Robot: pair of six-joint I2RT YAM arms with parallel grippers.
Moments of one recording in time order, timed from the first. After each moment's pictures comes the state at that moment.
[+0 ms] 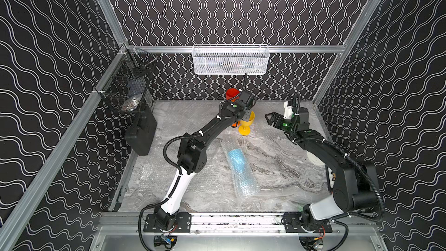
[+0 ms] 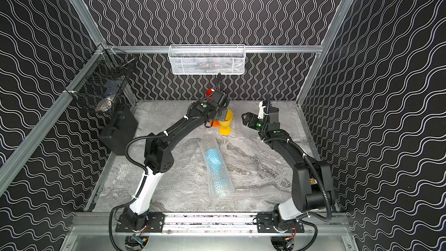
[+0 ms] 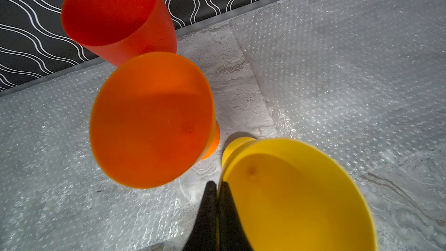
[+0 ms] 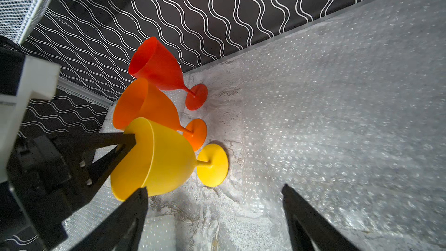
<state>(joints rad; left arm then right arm) -0.60 2.34 2.32 -0.83 -0.29 -0.24 0.16 1.53 1.01 0.03 -0.24 0.50</state>
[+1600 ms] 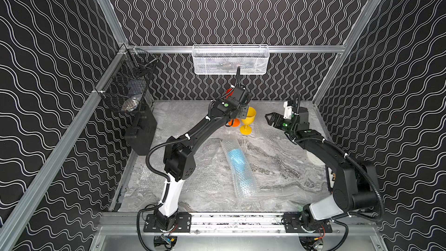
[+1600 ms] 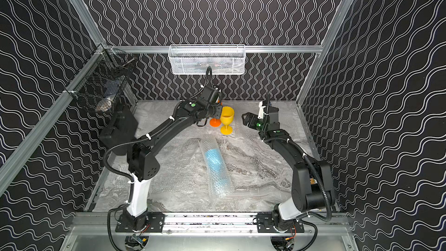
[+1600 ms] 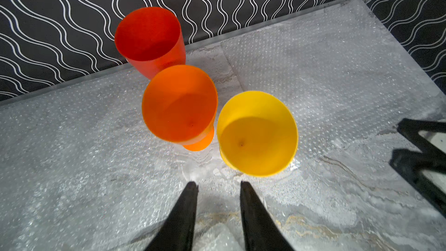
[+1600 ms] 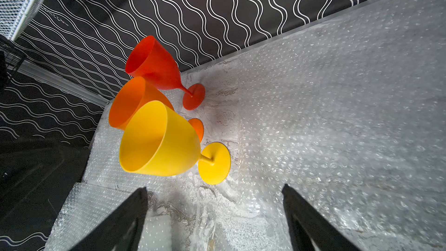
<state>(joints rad) -0.59 2.06 2.06 -0.74 -0.22 -0.25 0.16 1.53 1.02 0.02 -0.24 0.48</state>
